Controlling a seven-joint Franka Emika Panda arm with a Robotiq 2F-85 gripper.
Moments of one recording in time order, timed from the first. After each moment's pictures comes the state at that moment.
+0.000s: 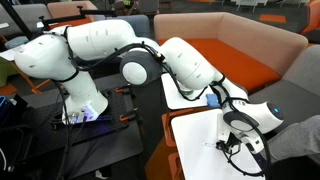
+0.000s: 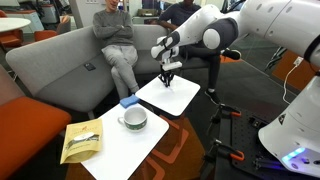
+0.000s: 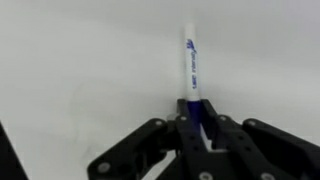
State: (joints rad) arm -0.48 1.40 -0.19 -0.90 0.20 2.01 0.01
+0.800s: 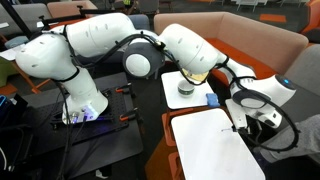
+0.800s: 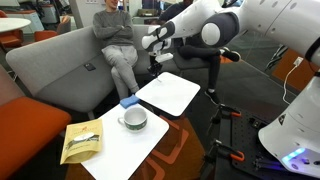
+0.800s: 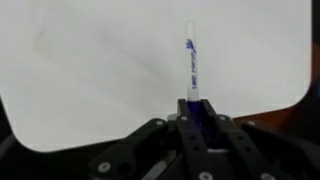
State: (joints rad) arm -0.42 1.34 -0.15 -0.84 0.20 2.07 -0.23
